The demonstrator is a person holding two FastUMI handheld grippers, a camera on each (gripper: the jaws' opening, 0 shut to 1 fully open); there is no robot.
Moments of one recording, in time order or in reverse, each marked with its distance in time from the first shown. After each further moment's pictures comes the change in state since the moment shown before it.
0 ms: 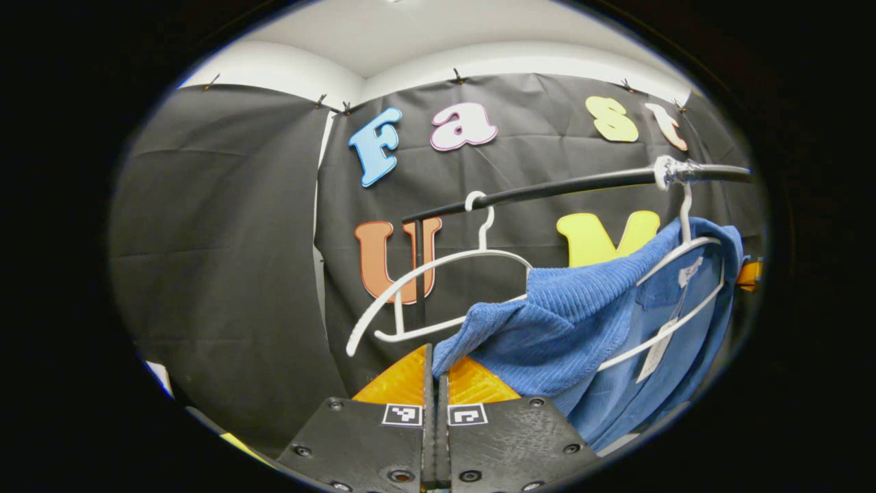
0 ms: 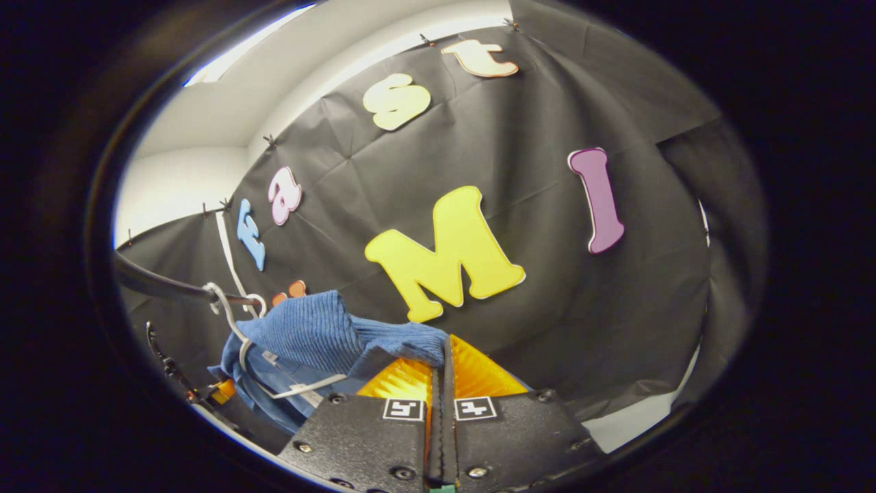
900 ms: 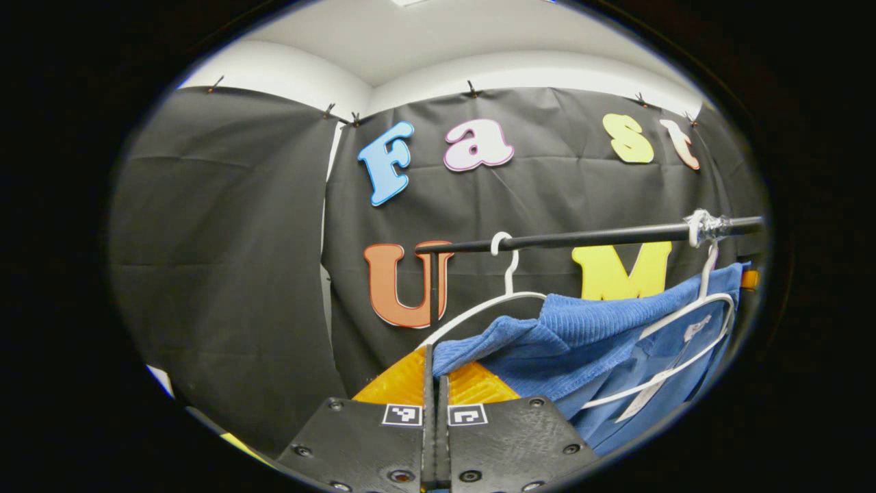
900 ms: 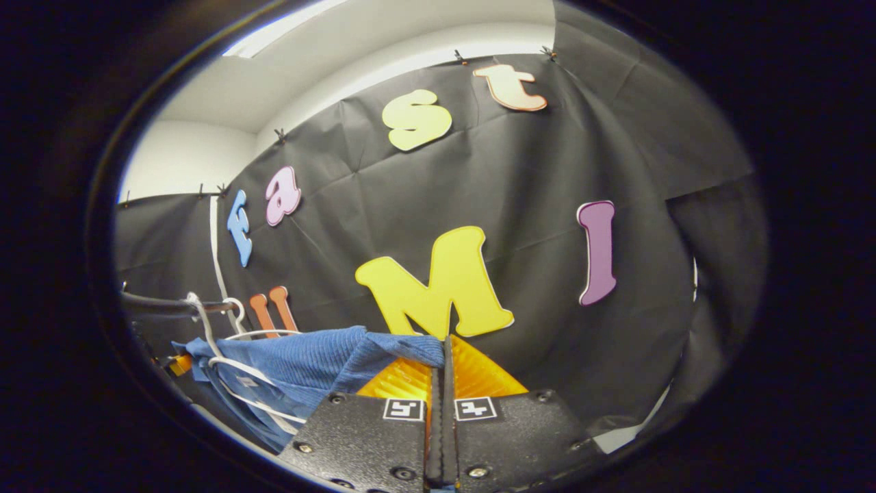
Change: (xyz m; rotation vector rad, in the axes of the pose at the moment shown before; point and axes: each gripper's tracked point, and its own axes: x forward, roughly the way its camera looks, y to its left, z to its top) left arm 0.020 0.025 0.054 -0.013 -0.042 0.007; right arm 0.026 0.005 0.034 -0.181 -0.081 -0.087
